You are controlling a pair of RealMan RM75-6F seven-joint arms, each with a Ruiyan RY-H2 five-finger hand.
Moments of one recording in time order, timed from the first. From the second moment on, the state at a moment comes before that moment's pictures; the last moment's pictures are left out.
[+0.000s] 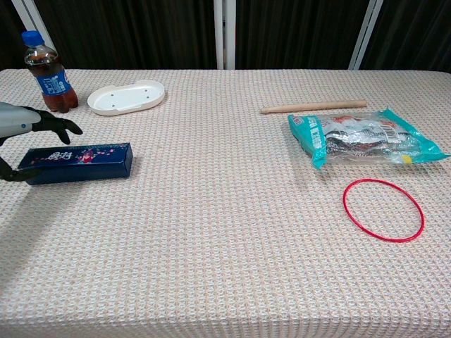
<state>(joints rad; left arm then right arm) -0.66 -1.27 0.03 -1.64 1.05 0.90 0.42 0.07 -0.96 0.15 -1.60 -1.34 1.44 0.12</state>
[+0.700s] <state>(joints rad) -0.68 -1.28 0.01 -1.63 0.99 0.87 0.43 0.08 -0.97 0.15 -1.59 -1.34 1.42 0.12</state>
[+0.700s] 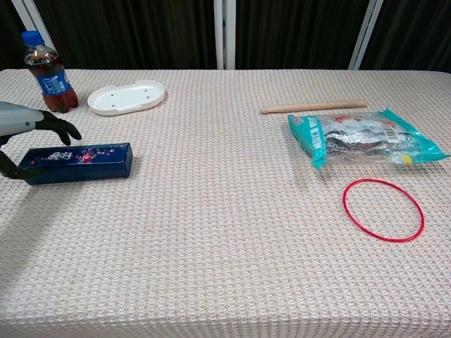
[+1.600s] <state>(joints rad) -0.65 -1.31 -0.02 -1.58 1.05 0.89 0.32 0.08 -0.97 0.15 -1.58 -1.32 1.40 0.12</state>
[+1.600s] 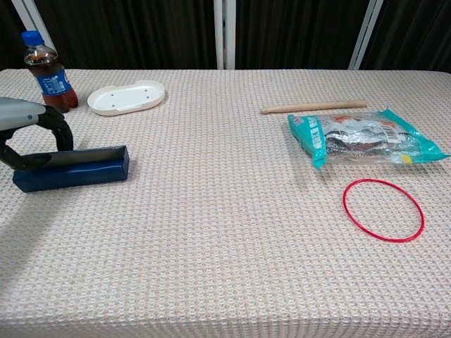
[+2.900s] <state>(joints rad) -0.74 -1.54 -0.16 -1.33 1.06 0.90 0.27 0.08 -0.98 0.15 -1.55 -1.30 1.37 0.14</state>
